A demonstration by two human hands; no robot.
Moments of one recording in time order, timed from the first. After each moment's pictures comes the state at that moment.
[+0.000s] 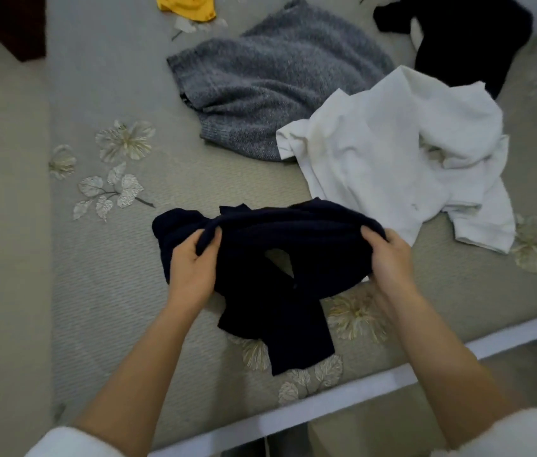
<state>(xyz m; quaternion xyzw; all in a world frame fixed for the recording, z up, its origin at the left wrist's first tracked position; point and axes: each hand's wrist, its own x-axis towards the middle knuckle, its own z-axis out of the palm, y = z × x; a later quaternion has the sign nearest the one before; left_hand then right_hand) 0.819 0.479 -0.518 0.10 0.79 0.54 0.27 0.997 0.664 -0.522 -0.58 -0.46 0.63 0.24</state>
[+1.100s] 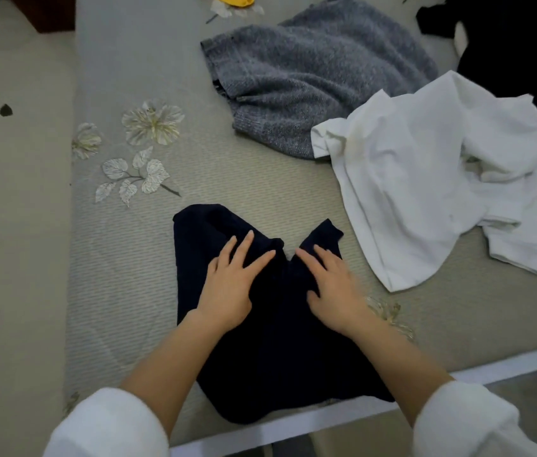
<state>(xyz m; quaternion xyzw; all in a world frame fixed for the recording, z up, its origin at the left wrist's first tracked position) 0.806 0.444 -0.579 0.47 0.85 0.04 0.22 0.950 0.589 -0.576 -0.29 -0.91 0.26 -0.15</state>
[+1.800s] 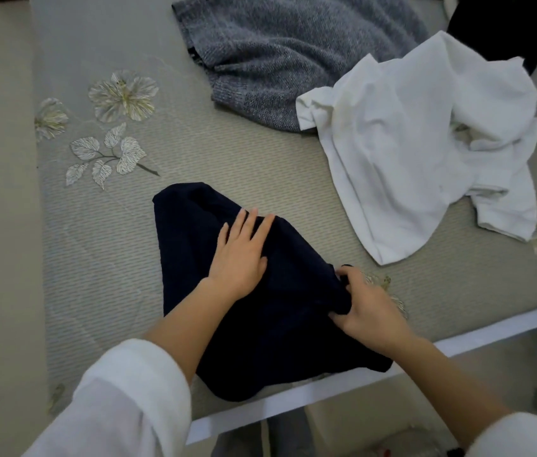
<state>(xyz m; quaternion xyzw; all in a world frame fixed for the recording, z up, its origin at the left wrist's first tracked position) 0.818 0.475 -0.603 0.48 0.84 0.07 0.23 1.031 0.590 -0.567 -0.37 -0.85 0.35 -0.15</state>
